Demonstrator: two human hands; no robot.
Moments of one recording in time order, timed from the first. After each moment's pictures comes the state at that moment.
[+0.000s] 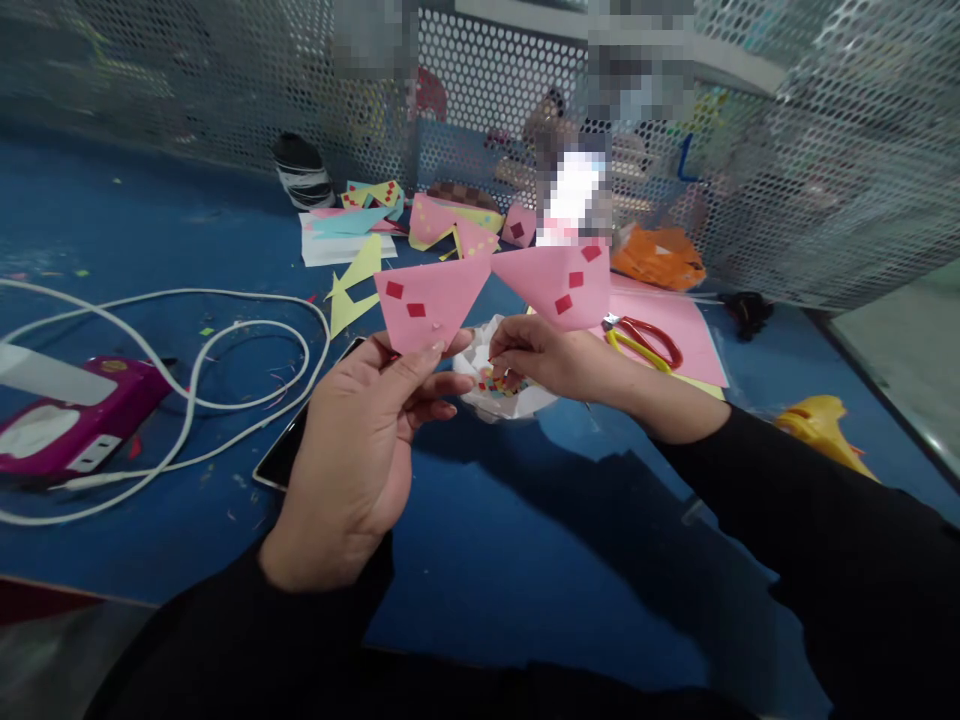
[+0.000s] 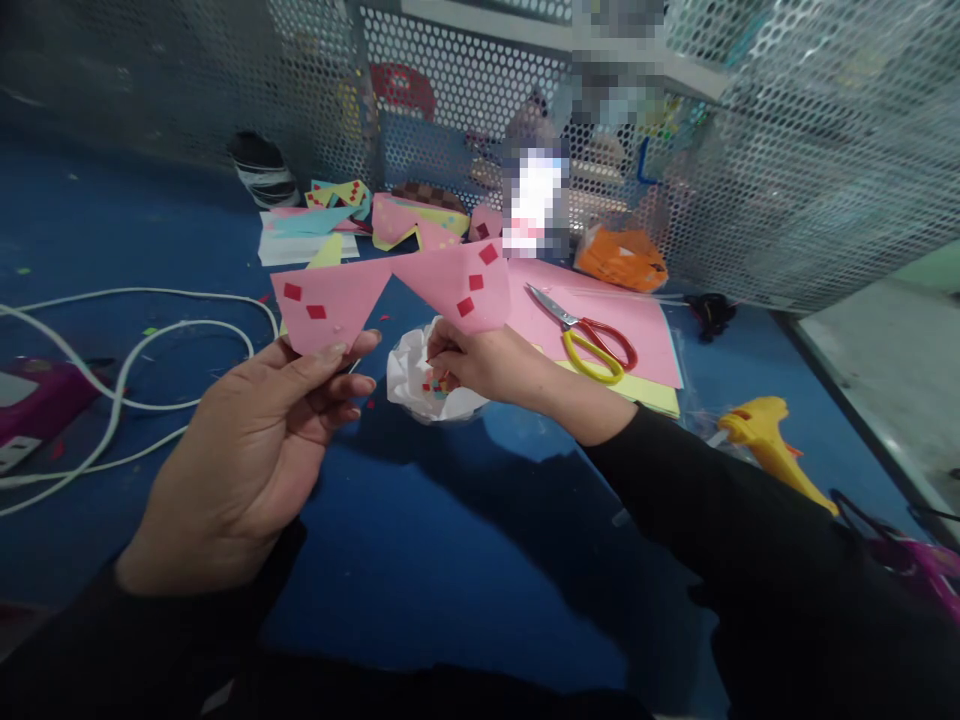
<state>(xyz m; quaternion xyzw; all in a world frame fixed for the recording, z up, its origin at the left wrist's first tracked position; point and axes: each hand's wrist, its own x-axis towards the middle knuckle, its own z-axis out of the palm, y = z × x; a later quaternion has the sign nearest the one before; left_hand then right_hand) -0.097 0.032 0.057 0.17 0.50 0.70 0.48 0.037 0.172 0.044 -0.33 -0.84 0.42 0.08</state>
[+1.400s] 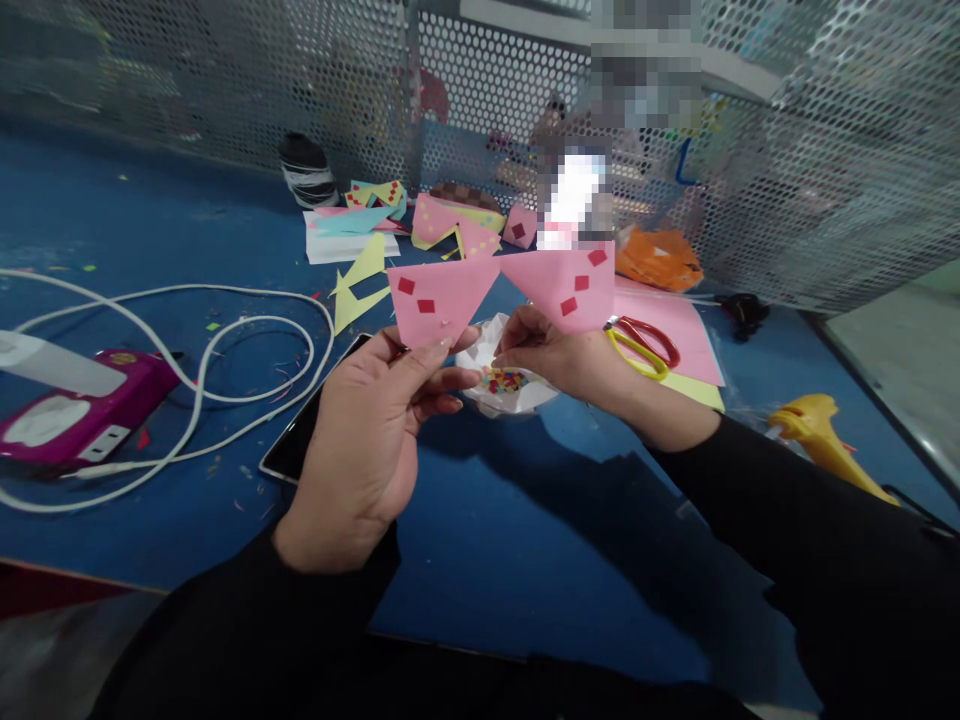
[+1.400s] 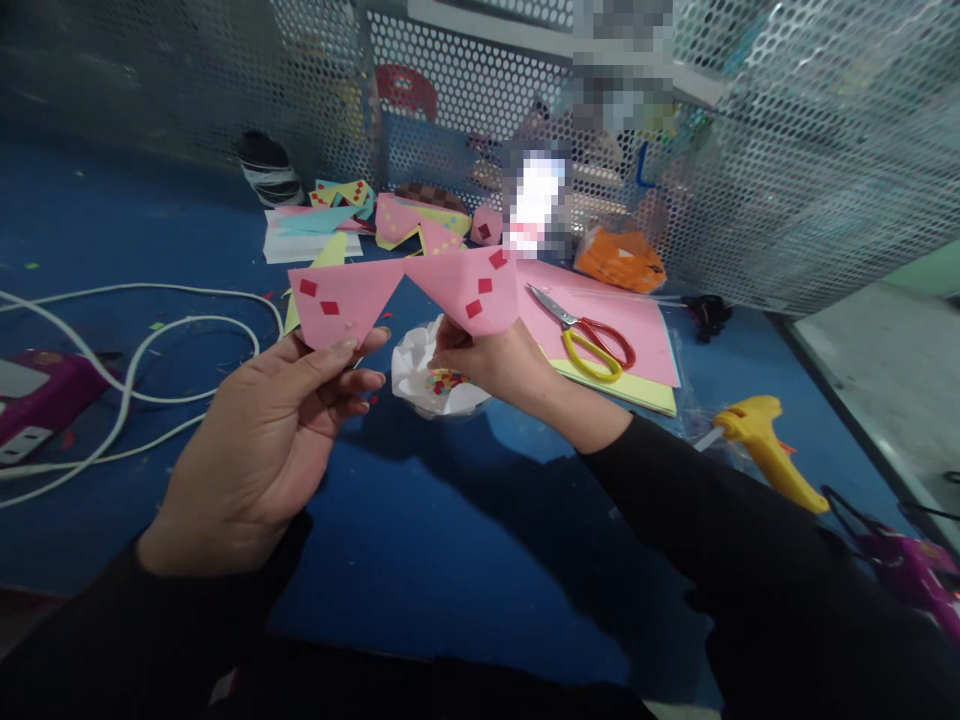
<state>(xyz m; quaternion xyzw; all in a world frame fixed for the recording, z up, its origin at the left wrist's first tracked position) -0.097 0.030 0.055 0.18 0.50 0.70 0.48 0.042 0.172 0.031 -0.35 -0.81 0.42 0.21</state>
